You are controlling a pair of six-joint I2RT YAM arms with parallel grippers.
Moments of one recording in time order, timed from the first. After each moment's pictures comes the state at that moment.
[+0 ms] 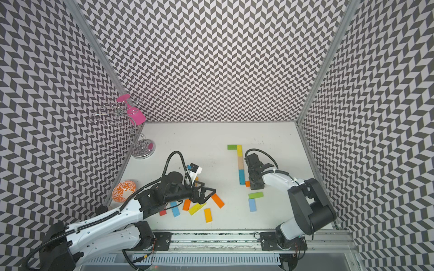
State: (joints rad) left arm -0.88 0.95 0.56 -0.10 0.23 -0.56; right arm 0.43 1.51 0.79 -0.51 0.15 1.89
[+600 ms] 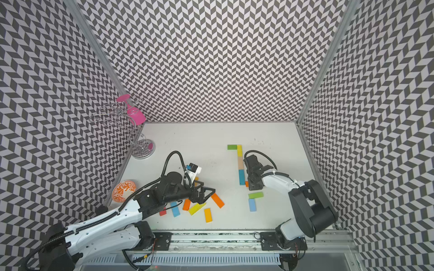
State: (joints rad) left arm -0.88 0.94 0.56 -0.11 0.22 -0.55; right arm 0.46 1.49 0.76 -0.47 0.13 1.94
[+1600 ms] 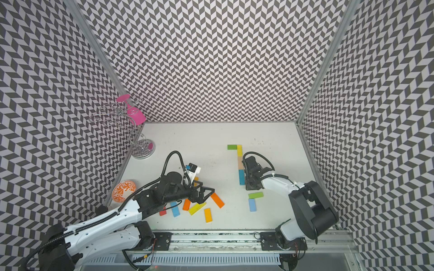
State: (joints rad) left arm -0.87 0.93 0.56 -0.13 0.21 -0.55; right arm 0.50 1.48 0.73 -0.40 0.12 2.00
